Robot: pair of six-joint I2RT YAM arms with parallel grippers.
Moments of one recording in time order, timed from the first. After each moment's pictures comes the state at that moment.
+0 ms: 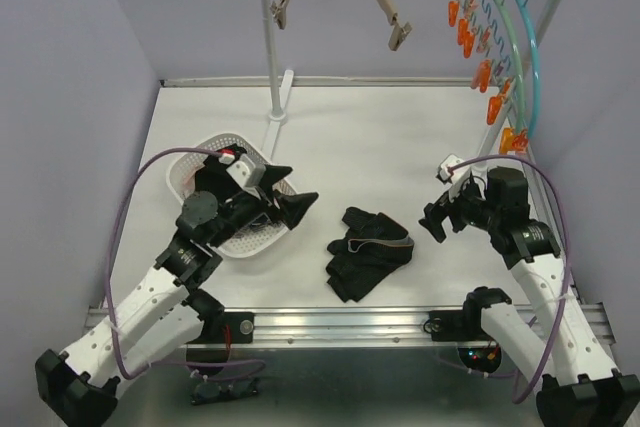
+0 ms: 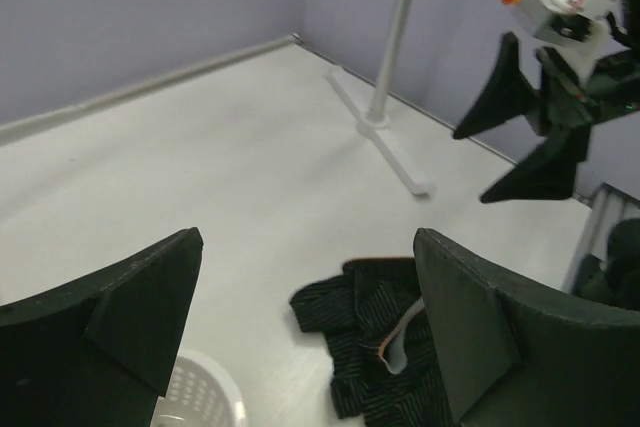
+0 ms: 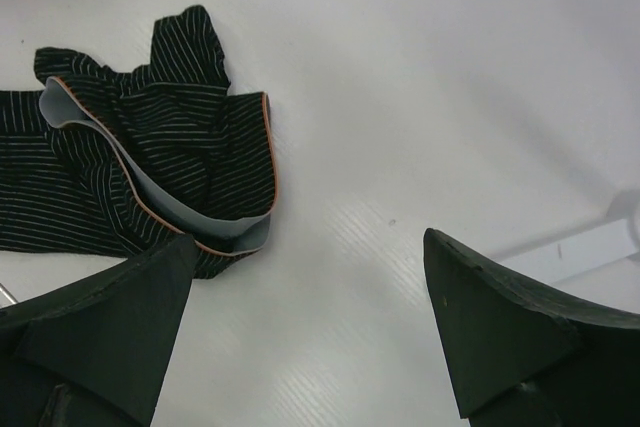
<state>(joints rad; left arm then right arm) -0.54 0.65 0.56 0.22 0.31 -0.22 0.15 0.72 0.75 -0.63 -0.50 -0.43</state>
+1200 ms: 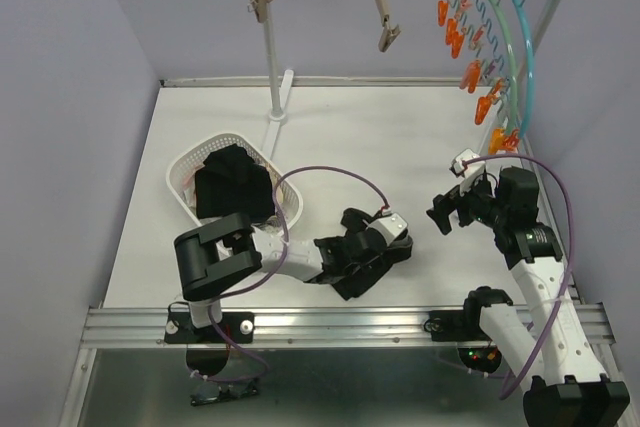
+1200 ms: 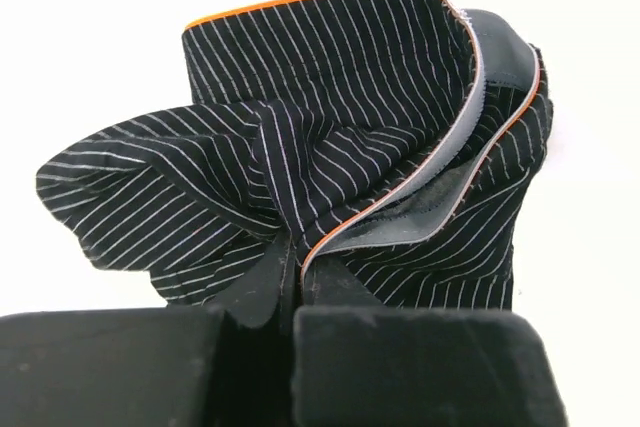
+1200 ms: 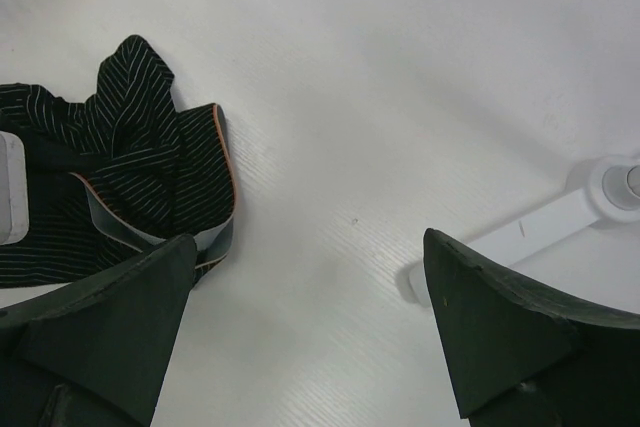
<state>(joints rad) -1.27 1.78 0.85 0.26 -0.42 -0.16 0.02 0.71 0.69 -0.54 -0.51 -0.38</state>
